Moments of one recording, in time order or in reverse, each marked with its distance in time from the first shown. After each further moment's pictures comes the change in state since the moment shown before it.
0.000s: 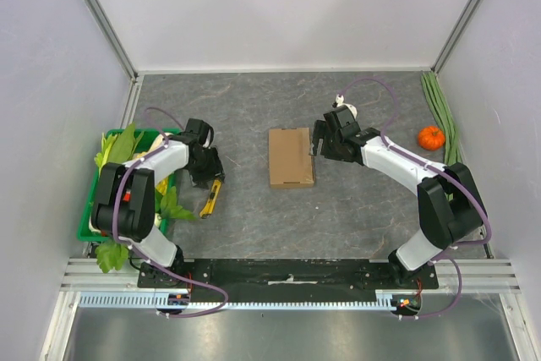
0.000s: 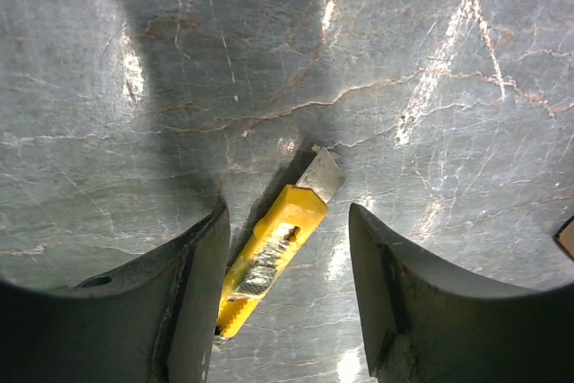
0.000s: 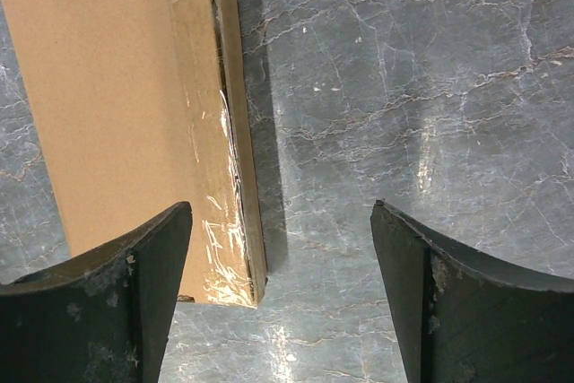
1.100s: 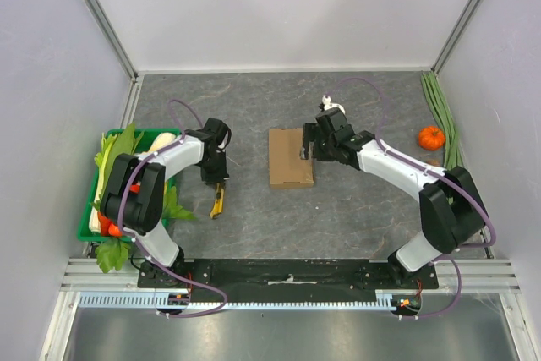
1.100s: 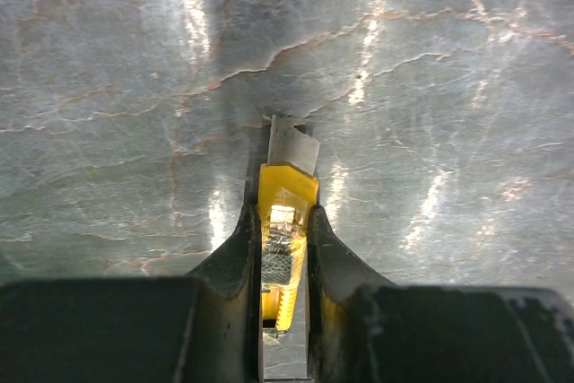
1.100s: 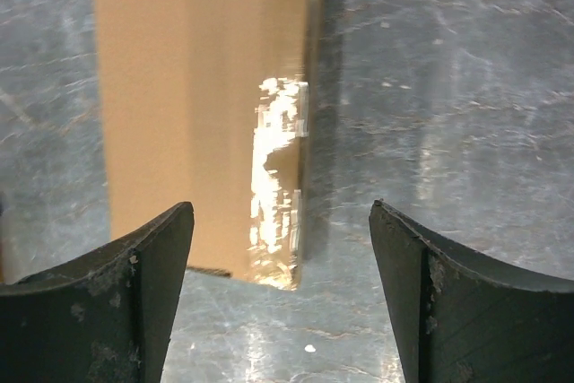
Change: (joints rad) left arm -0.133 0.076 0.089 -0.116 -0.085 0.099; right arm 0.055 -0.011 0.000 0.030 -0.039 -0.045
